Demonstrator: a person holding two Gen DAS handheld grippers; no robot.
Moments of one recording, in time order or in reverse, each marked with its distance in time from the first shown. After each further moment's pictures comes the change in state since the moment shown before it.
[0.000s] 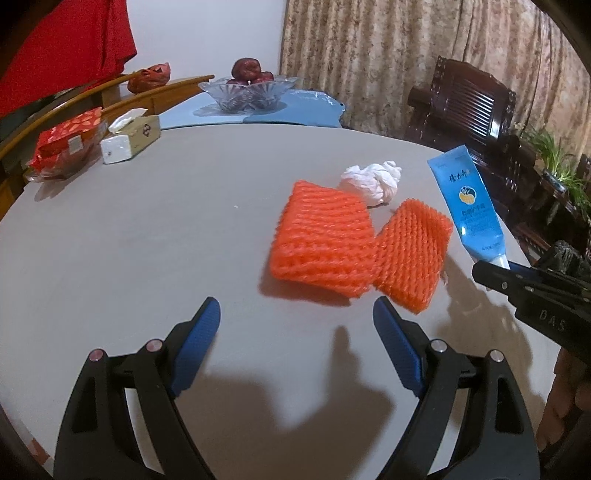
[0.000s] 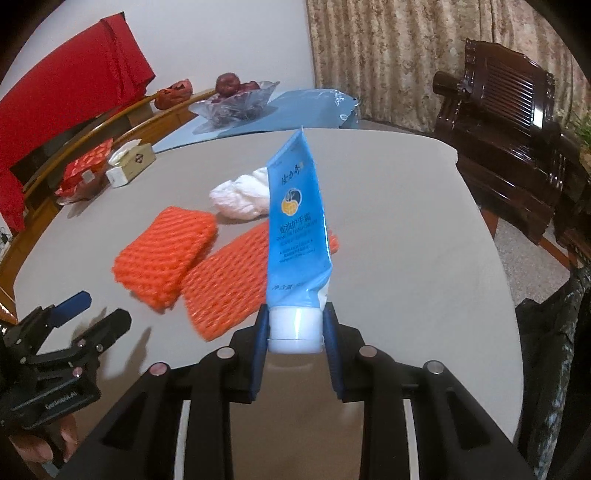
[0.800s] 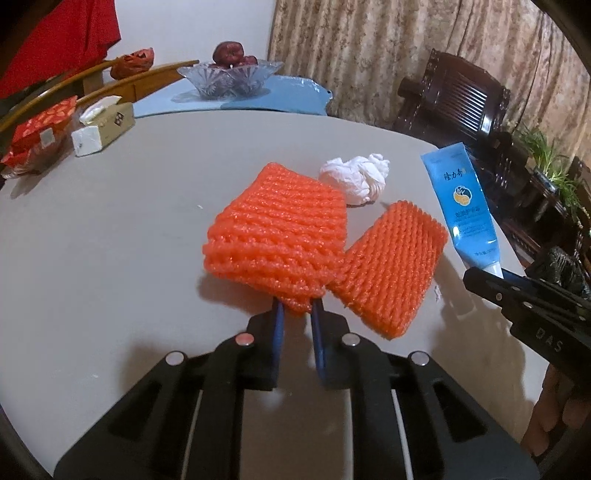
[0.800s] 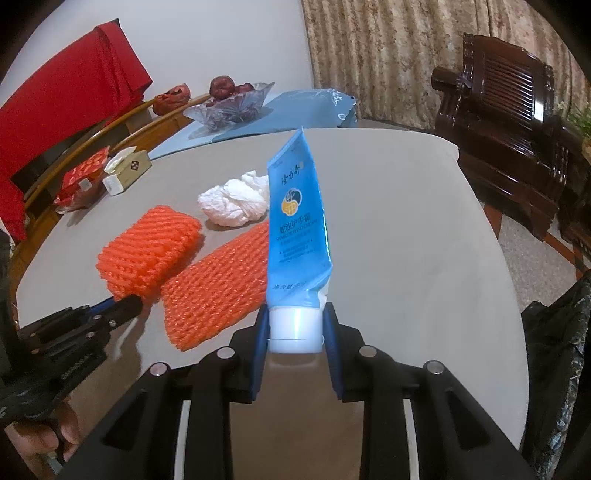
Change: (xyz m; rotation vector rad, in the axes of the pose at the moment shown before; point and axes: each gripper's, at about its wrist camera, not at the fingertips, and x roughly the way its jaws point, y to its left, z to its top) left arm 0.020 -0.006 0.013 -0.016 0.047 -0.067; right arm 0.009 -0.012 0.005 0.017 -0.004 0.023
